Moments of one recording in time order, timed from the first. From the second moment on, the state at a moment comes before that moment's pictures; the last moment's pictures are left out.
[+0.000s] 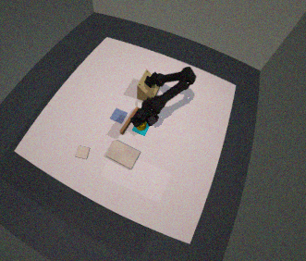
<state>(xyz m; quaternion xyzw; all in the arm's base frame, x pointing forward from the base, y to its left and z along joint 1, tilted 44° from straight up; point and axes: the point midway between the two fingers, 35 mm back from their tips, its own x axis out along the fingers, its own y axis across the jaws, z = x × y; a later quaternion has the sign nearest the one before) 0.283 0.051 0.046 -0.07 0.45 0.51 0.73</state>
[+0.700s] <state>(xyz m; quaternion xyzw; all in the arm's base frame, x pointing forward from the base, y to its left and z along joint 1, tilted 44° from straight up) 0.282 0.062 0.037 -0.07 0.45 0.51 0.73</state>
